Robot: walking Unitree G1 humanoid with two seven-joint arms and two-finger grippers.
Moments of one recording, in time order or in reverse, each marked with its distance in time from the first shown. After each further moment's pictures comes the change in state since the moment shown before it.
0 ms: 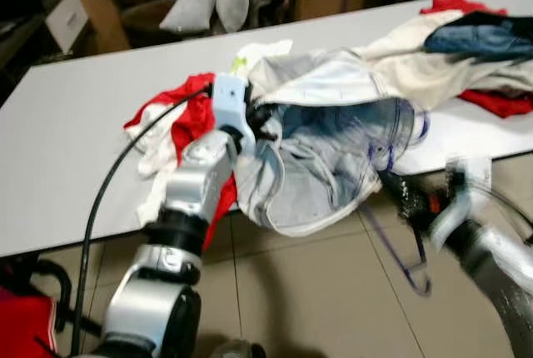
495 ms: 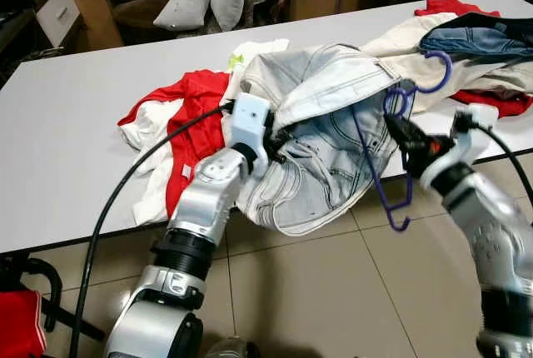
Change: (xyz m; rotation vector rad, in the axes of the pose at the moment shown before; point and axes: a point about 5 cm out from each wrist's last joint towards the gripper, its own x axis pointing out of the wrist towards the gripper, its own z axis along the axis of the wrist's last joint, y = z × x) left arm -0.010 -0.025 -0.020 0.102 0.029 -0.115; right arm 0.053 -0.033 0.037 0.127 -0.209 -0.130
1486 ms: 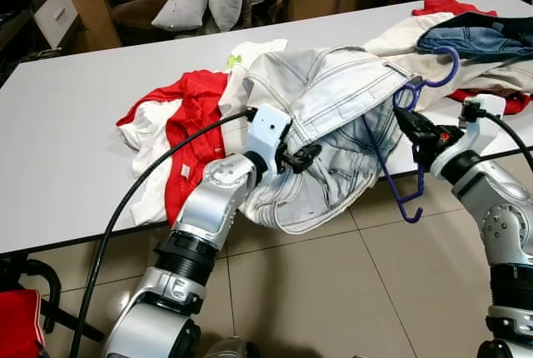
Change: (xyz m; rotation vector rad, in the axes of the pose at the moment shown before) left arm 0.001 -0.019 -0.011 0.126 0.125 -0.105; right arm 0.016 -0.026 0.011 -0.014 0.028 -0.040
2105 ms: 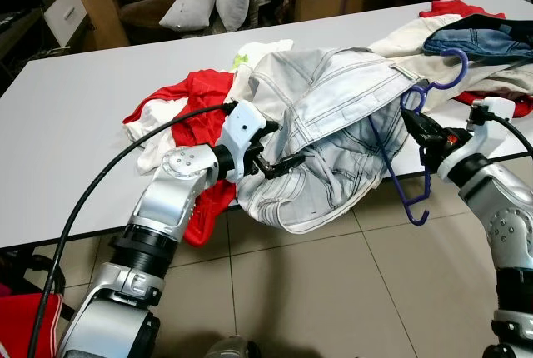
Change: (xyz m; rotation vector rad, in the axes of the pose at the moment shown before) left arm -0.027 0.026 0.007 0.138 -0.007 -0.256; right arm -0.005 -0.006 0.002 -0.007 -0.004 -0.019
